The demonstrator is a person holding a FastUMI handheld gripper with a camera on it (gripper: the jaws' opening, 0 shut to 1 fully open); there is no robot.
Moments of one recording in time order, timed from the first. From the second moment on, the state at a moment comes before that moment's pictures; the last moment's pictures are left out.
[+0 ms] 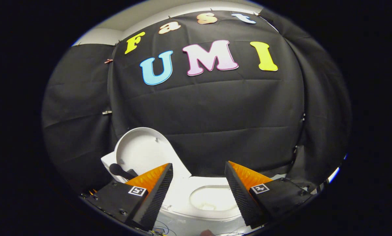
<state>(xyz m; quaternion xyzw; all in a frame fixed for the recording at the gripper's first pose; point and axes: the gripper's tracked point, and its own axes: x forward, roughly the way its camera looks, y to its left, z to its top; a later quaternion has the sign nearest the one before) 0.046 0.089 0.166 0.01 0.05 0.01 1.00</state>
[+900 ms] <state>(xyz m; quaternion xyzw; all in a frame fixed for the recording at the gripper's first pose) 0.045 0.047 0.158 -0.01 -0.04 0.00 1.00</state>
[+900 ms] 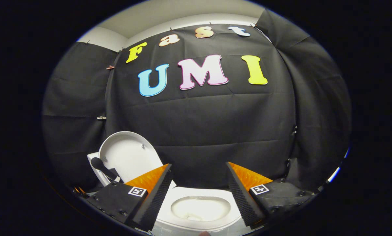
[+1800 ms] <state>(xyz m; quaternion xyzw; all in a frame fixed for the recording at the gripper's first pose) 0.043 0.033 0.159 -0.03 -0.05 -0.02 1.00</state>
